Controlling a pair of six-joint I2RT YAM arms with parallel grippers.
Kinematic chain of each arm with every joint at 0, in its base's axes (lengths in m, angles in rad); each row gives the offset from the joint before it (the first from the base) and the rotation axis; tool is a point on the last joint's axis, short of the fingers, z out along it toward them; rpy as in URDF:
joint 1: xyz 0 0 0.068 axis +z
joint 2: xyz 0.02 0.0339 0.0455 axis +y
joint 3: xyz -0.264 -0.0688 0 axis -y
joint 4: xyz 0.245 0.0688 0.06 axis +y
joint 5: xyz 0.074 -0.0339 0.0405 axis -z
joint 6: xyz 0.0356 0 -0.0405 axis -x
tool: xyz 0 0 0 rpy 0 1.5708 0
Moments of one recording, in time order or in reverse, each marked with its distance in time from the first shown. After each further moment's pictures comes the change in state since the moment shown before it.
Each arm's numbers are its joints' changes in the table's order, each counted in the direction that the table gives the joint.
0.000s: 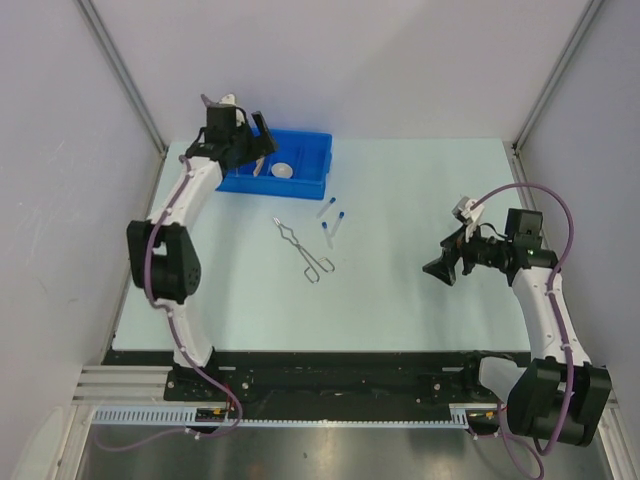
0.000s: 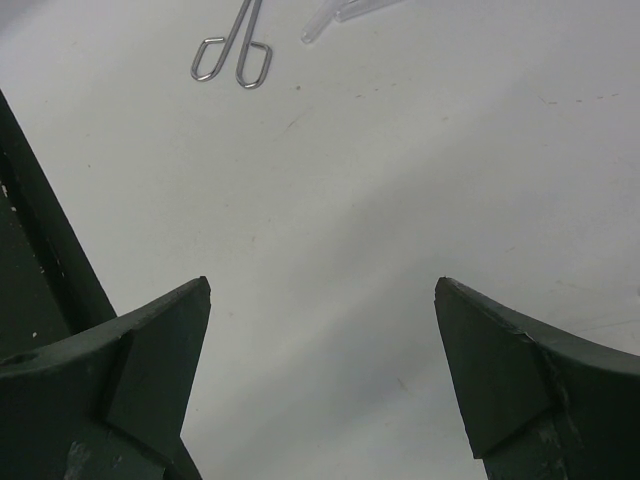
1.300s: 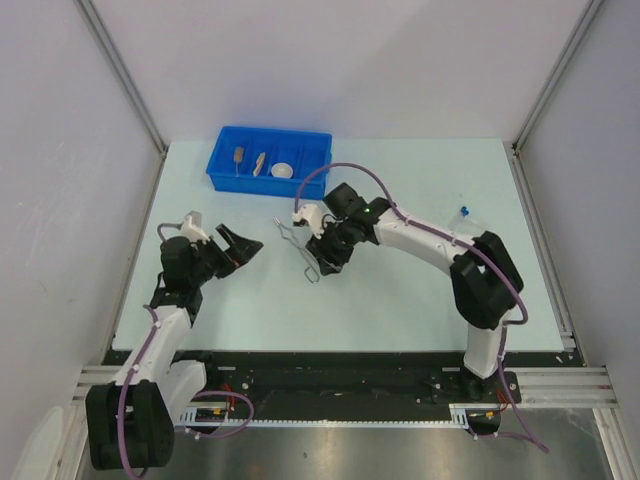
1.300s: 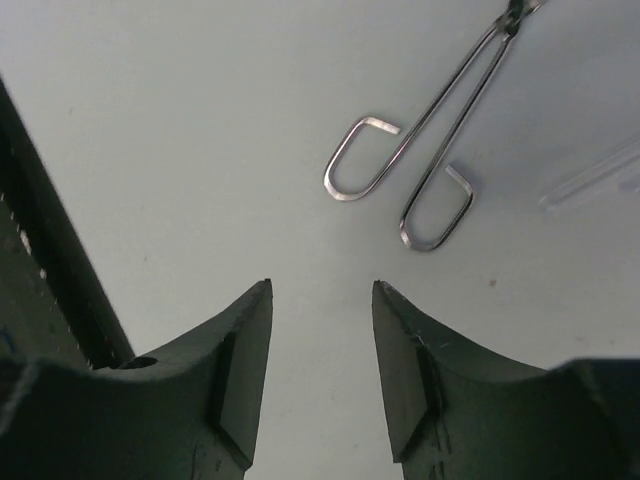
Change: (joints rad) left arm 0.203 -1.107 -1.427 -0.549 0.410 0.192; right arm 0.911 0.743 0.615 0.033 0.560 -0.324
